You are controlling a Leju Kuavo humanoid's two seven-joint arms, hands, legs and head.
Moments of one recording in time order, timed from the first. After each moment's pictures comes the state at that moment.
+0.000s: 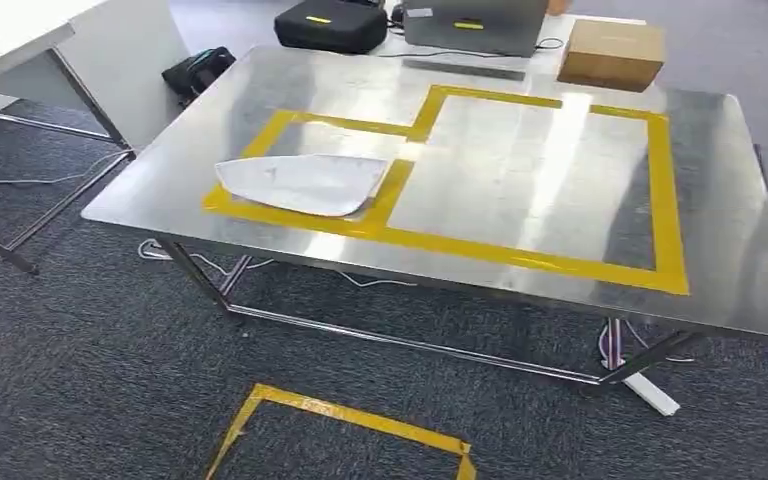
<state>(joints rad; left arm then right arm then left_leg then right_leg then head) -0.34 0.48 -0.06 -0.94 -1.34 0.39 -0.16 -0.11 0.14 1.56 -0.13 -0.64 -0.41 -0.03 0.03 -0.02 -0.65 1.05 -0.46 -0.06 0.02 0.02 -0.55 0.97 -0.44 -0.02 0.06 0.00</state>
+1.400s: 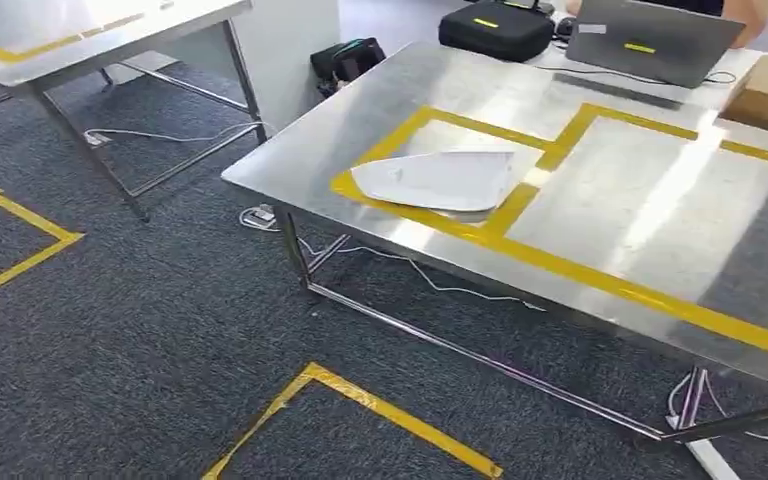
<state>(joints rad) -0.25 0.50 -0.01 -0.96 -1.32 0.39 -0.15 -0.11 0.14 1.56 -0.13 -0.64 -0.41 -0.03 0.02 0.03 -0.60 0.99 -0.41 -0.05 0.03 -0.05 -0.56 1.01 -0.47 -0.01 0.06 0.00</state>
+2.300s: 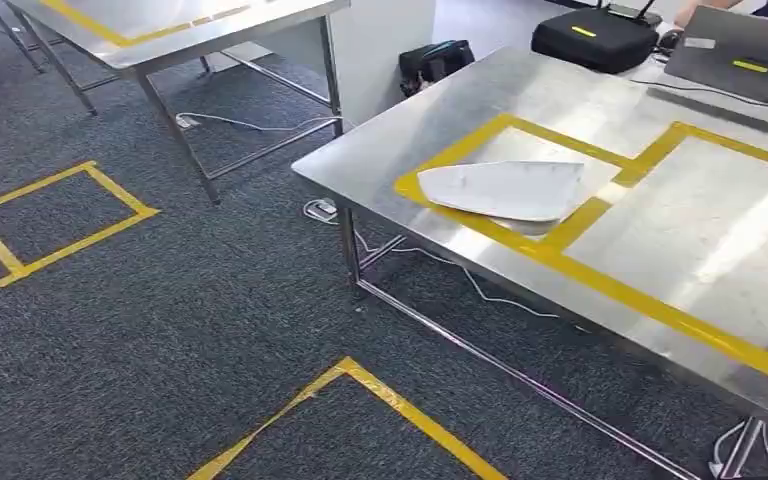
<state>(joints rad) 0.01 0.52 0.38 -0.98 -1.14 0.43 -0.26 -0.10 0.14 1.56 -0.13 -0.67 -0.41 -0.02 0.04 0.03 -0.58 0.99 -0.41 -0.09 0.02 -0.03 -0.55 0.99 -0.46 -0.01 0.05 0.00</state>
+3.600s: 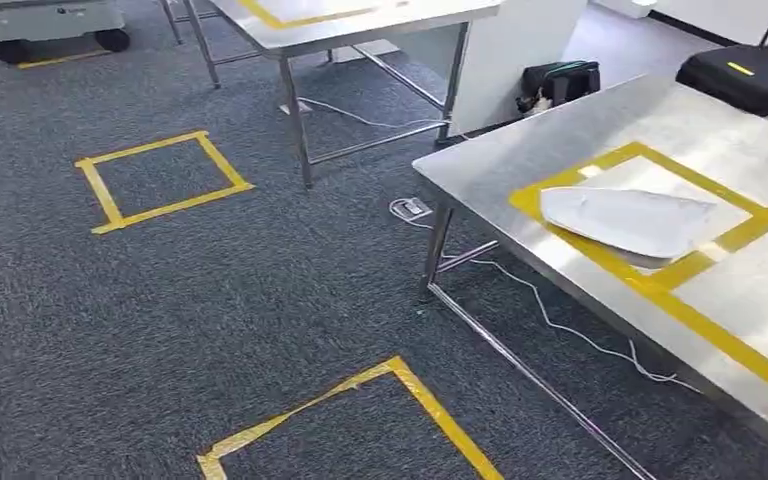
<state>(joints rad) 0.05 0.28 0.96 -0.82 -1.31 0.41 -0.52 -0.10 0.13 1.55 -0.13 -0.72 -0.42 -0.04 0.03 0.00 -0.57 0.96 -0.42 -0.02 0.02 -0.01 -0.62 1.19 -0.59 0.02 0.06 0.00</state>
